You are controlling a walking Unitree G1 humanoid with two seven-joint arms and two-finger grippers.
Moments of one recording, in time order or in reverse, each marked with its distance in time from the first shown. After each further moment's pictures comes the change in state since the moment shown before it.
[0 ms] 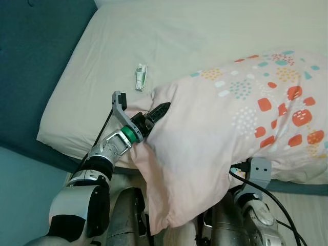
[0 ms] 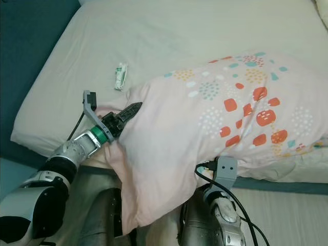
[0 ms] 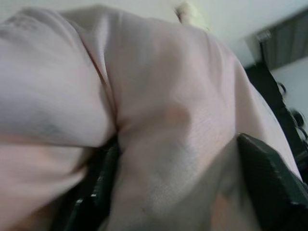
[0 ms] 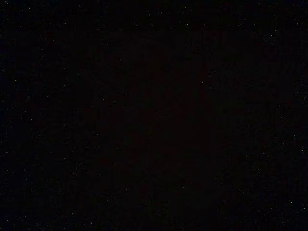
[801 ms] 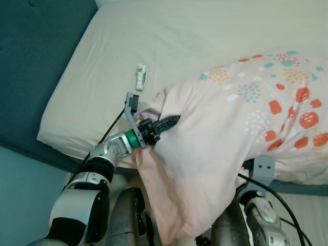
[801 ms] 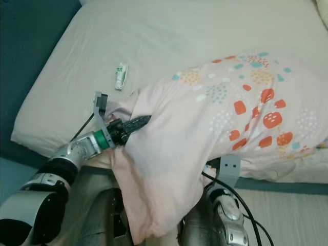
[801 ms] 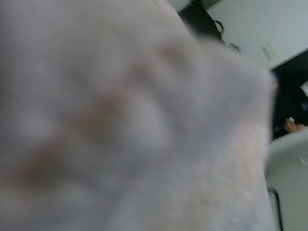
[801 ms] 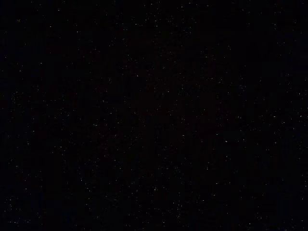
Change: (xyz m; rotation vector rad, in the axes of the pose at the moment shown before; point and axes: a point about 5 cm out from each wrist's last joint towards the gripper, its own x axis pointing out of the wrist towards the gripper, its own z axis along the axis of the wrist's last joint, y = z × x) left arm -0.012 -0.016 -0.007 0.097 0.215 -0.319; right arm 0.004 -0.007 0.014 -0.030 -0.043 -0.005
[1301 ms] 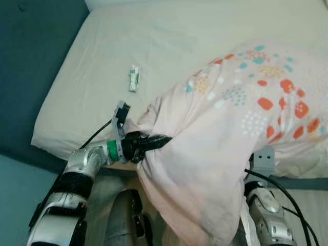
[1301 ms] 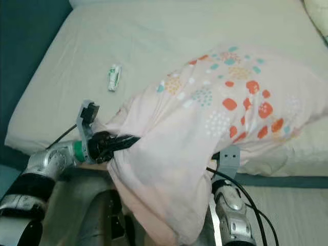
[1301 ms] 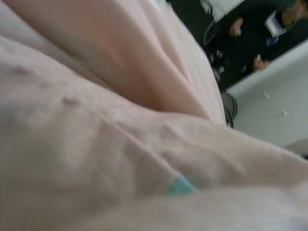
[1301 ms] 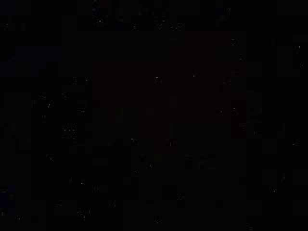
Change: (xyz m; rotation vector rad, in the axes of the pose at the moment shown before) left arm -0.047 -0.028 -0.006 0.065 0.186 -0.135; right arm 0.018 0.004 0.024 -0.051 -0.014 0.106
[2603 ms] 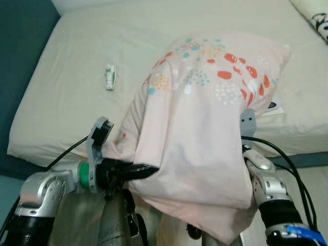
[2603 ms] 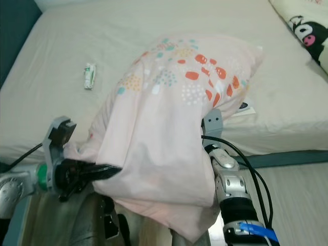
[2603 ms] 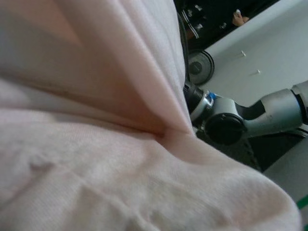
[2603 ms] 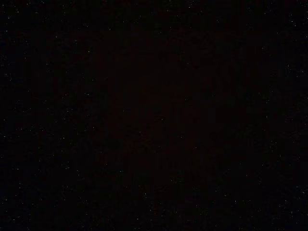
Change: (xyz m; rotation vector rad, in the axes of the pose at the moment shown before) left arm -0.026 -0.068 -0.019 -0.037 0.090 -0.016; right arm 0.048 0.027 0.063 -0.076 -0.034 0.246
